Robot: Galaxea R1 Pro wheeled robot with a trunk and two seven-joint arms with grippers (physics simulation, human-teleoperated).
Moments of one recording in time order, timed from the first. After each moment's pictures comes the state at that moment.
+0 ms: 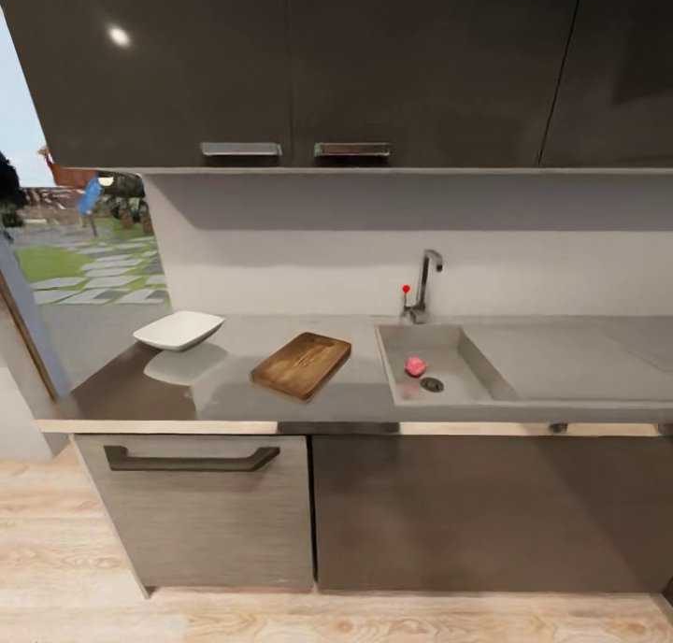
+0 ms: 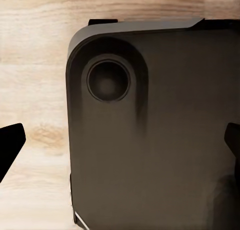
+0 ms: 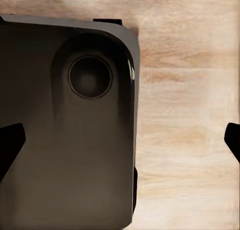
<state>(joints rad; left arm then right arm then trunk) 0.02 -0.01 0.00 -0.10 0.00 -0.05 0.00 0.00 -0.05 0.01 0.00 0.00 -0.14 0.00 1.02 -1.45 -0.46</state>
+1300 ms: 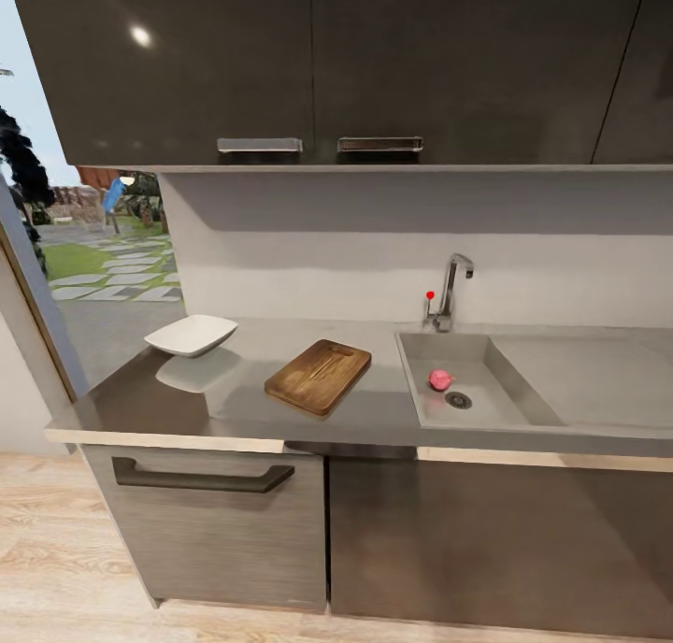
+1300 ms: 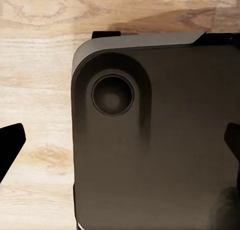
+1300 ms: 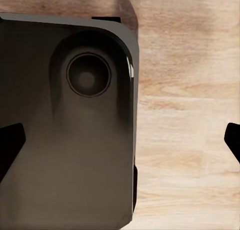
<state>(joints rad) 0.02 0.00 0.00 -0.12 0.00 -0.05 0.00 0.00 -0.05 0.00 0.00 0.00 -0.14 0.00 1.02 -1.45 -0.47</state>
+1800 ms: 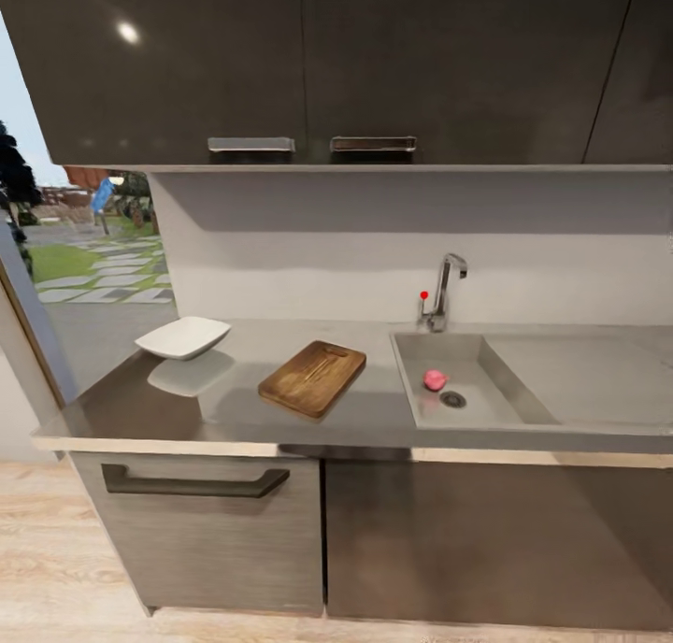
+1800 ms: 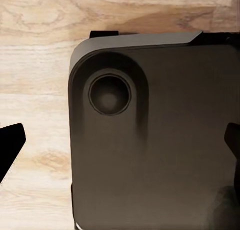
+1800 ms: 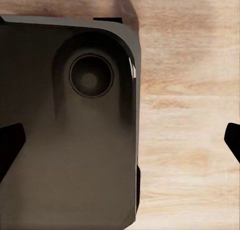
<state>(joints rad) 0.02 0.00 0.00 -0.12 0.00 -0.05 0.00 0.00 -0.05 0.00 0.00 0.00 -0.14 0.01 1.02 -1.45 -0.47</state>
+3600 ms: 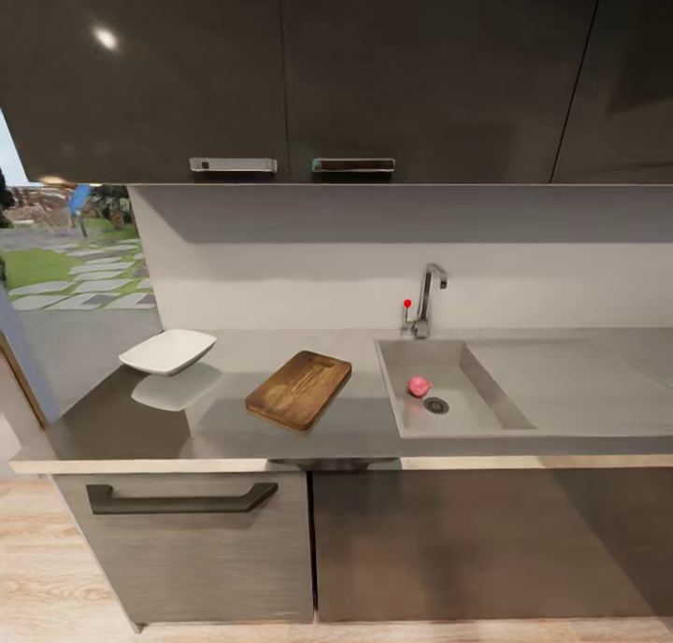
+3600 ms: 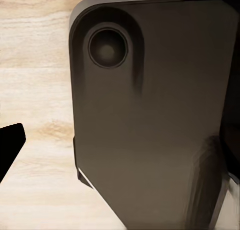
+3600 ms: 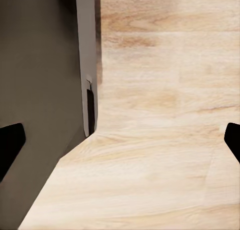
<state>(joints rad) 0.02 0.00 0.00 -0.10 0.01 0.04 -0.01 0.12 -0.12 0.00 0.01 0.00 -0.15 0.00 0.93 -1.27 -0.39</state>
